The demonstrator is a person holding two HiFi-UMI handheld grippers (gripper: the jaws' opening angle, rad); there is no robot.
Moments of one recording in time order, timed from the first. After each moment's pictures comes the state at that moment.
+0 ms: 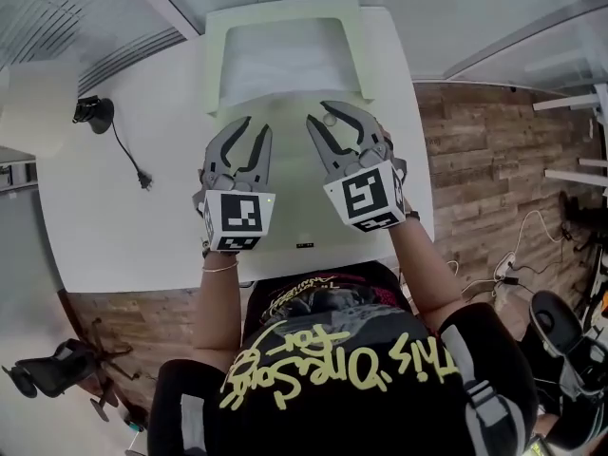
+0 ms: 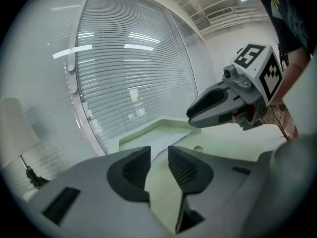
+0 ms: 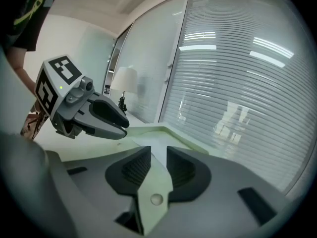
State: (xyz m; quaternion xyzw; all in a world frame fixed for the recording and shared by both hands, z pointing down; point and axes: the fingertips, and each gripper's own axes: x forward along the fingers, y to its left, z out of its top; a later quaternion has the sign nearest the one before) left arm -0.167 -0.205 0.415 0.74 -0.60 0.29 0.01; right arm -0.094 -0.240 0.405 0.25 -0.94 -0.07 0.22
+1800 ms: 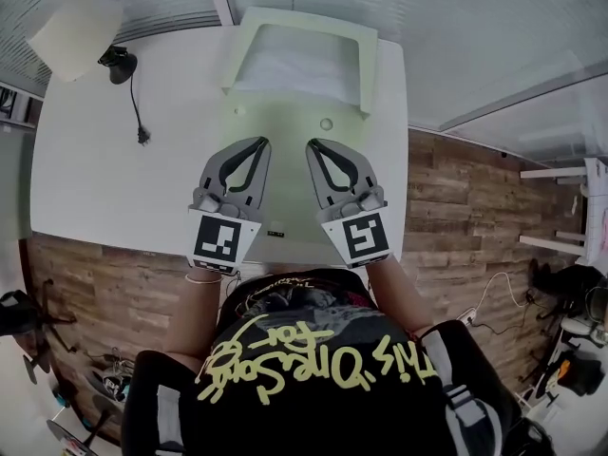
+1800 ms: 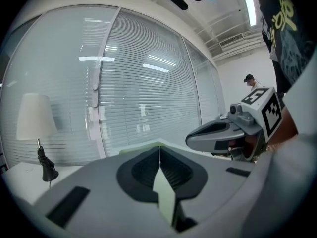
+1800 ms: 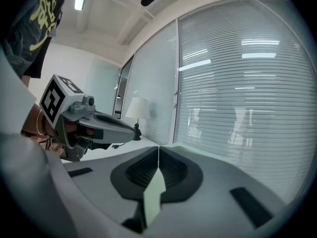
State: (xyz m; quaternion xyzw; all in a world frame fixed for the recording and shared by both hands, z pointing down) left arm -0.123 -0.146 0.353 0.75 -0.65 0.14 0.00; right arm -0.073 -0.173 0.356 0.19 -0.98 -0.07 0.06
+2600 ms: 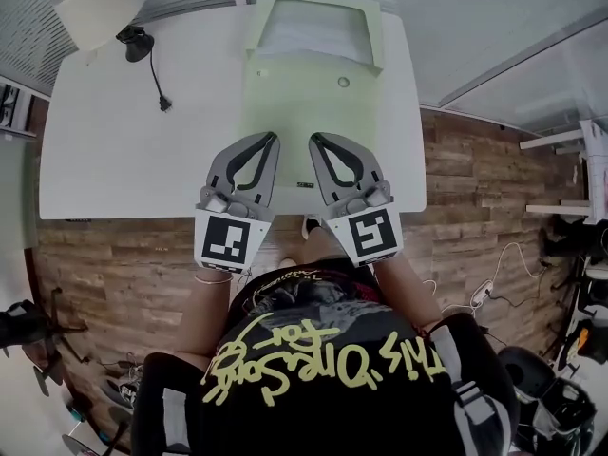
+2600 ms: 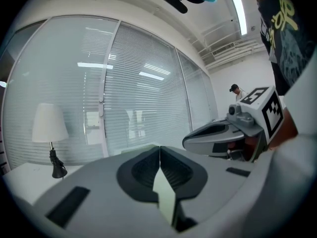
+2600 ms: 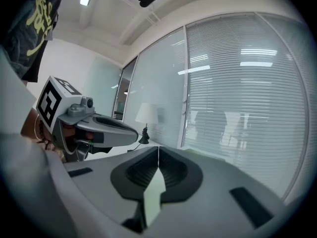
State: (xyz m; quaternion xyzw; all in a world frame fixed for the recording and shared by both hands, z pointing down) left arm -0.115 -0.048 0.335 0.77 -0.63 0.11 -0.02; right arm -0.074 -0.069 0.334 0.22 -0.97 -0.08 0.04
